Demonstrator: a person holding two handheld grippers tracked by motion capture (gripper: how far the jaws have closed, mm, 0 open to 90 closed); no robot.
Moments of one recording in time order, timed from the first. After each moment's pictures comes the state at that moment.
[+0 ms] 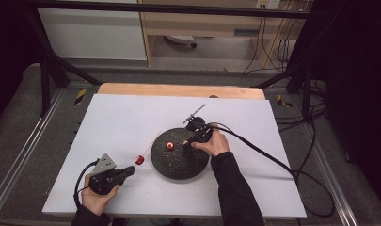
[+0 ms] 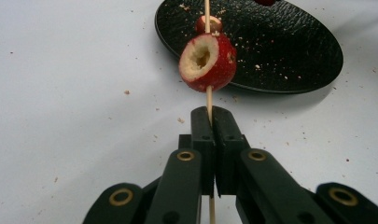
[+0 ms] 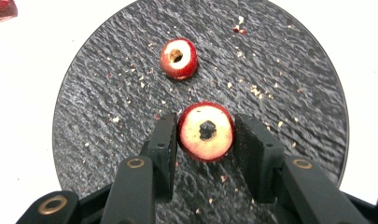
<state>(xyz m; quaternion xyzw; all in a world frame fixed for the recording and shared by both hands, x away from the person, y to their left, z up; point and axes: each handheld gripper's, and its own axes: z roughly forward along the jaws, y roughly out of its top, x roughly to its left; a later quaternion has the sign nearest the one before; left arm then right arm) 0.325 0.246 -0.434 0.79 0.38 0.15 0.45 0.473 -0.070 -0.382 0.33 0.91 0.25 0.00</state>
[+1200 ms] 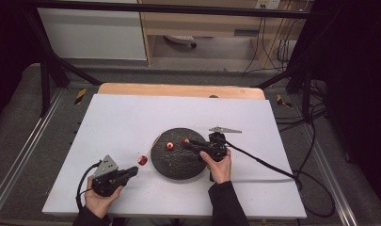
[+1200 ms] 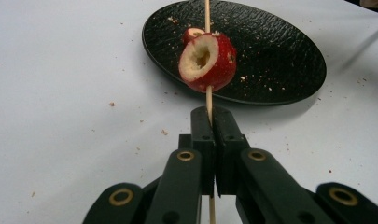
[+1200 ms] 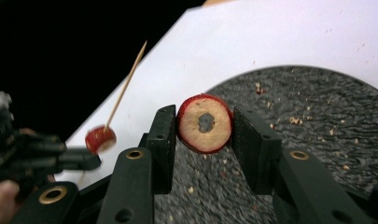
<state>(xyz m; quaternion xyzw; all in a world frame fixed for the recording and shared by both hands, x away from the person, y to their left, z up) 0.319 0.237 -0.432 0.78 0.38 0.15 0.47 0.416 -0.114 -0.413 0.45 0.69 0.56 -0.03</state>
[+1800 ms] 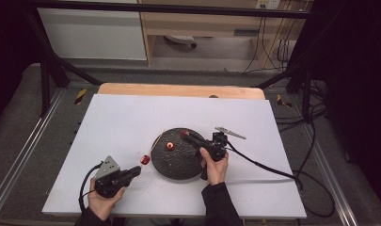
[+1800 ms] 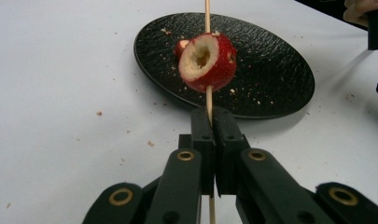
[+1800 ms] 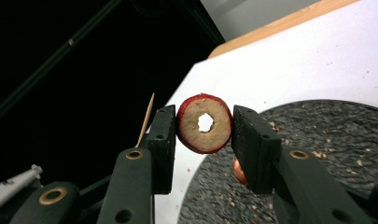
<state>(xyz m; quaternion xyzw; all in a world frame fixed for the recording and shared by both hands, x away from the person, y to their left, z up) 0.316 0.229 -0.432 0.77 0.38 0.15 0.49 0.412 -0.111 -0.414 0.49 0.59 0.64 -0.04</state>
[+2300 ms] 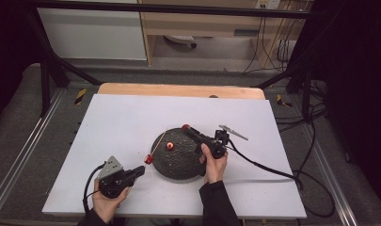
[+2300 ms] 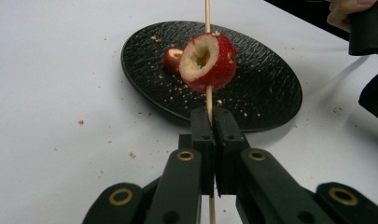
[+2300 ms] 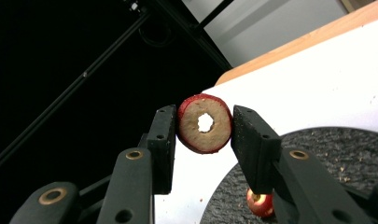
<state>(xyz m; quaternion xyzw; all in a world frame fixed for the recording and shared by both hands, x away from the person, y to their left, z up) 0.315 0.217 -0.430 0.76 0.39 0.15 0.51 0.416 -0.111 -0.410 0.50 0.53 0.68 -0.04</state>
